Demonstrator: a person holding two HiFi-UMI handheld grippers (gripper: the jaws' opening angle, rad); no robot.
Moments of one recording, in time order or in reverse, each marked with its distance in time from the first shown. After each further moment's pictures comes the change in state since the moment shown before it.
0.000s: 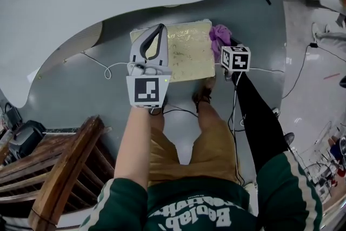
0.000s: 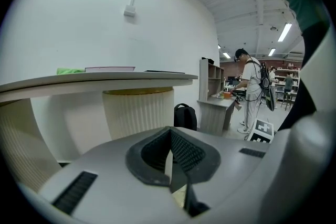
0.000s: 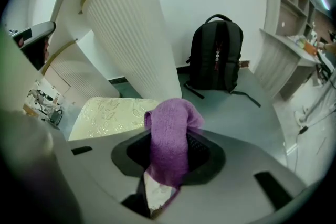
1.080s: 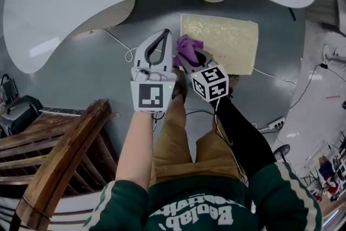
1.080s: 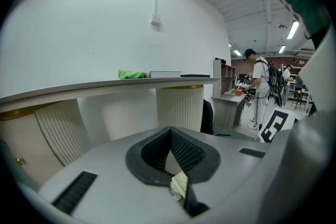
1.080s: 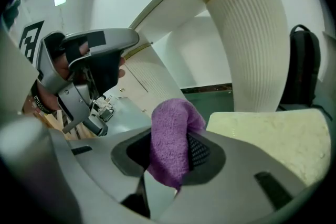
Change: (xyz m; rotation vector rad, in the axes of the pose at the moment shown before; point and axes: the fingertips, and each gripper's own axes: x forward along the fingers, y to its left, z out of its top) left arm -0.147 0.137 -0.031 -0.003 0.021 0.120; right arm -0.033 0.392 0.003 -0.220 -0.161 0.498
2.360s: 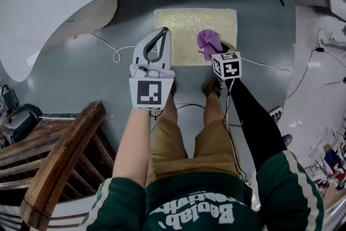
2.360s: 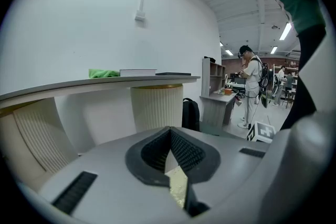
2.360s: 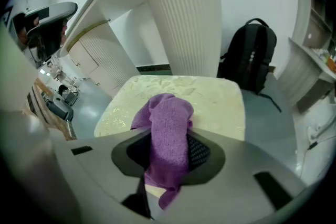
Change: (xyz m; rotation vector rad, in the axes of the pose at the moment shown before) left arm 0.028 -0.094 0.007 0.028 0.024 -0.093; right arm -0.095 -0.202 -0.104 0.055 0.227 -0.354
